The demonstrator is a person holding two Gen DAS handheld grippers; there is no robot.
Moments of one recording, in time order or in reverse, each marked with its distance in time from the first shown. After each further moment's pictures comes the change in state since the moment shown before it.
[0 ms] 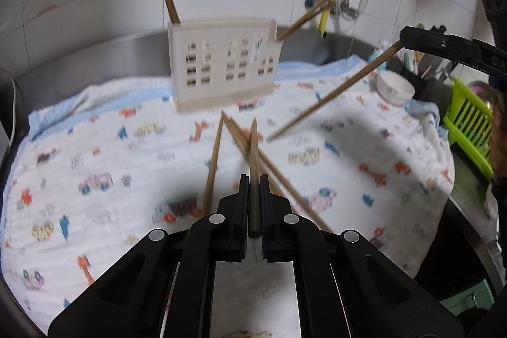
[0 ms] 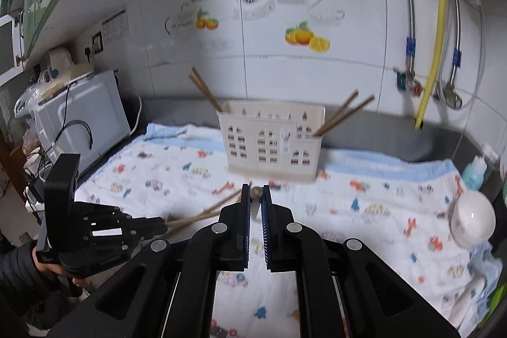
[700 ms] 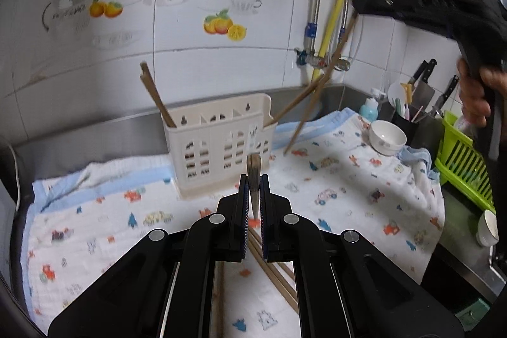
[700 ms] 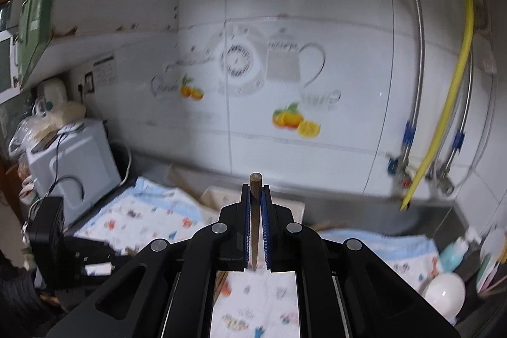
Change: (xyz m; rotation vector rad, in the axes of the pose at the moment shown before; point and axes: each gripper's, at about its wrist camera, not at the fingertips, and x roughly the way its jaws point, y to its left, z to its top) left arm -0.021 0.000 0.092 0.056 -0.143 -0.028; right arm -0.002 -0.031 0.138 -0.050 -0.122 -0.026
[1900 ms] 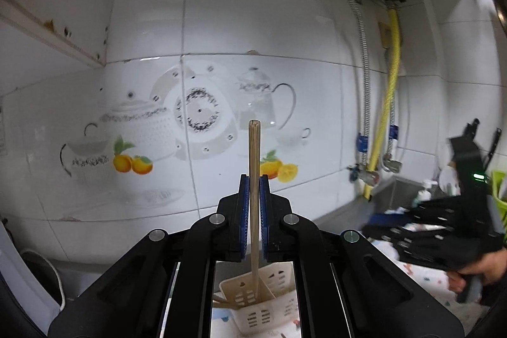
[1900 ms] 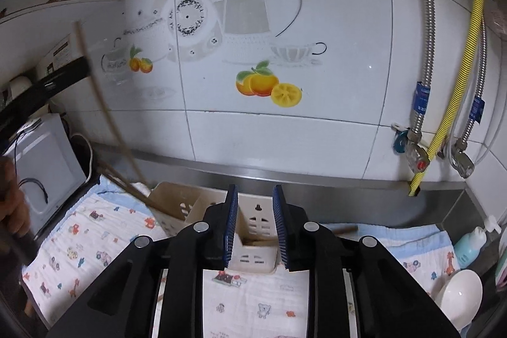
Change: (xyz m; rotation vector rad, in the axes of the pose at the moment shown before) left arm 0.007 0.019 0.149 0.075 -0.368 0.226; right arm 0.097 -0.037 -0.030 0.055 0.089 -0.059
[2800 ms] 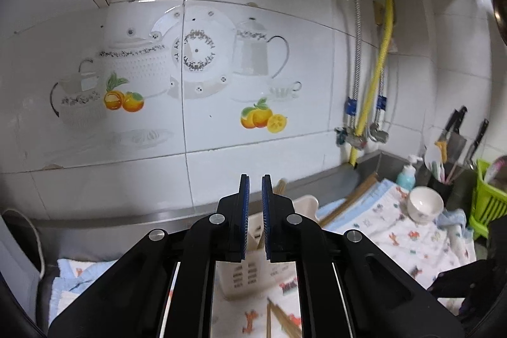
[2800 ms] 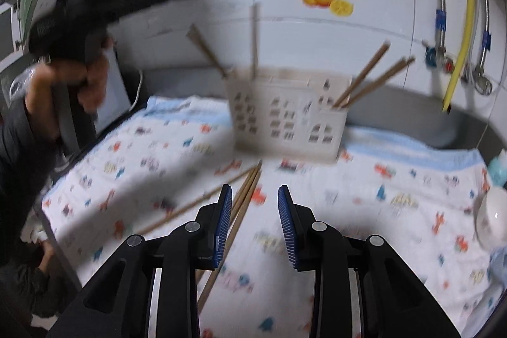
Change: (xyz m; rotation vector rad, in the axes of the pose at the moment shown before) left arm -0.015 0.009 -0.054 -0.045 0.126 -0.089; right arm -0.045 0.075 -0.149 -0.037 0.166 0.136
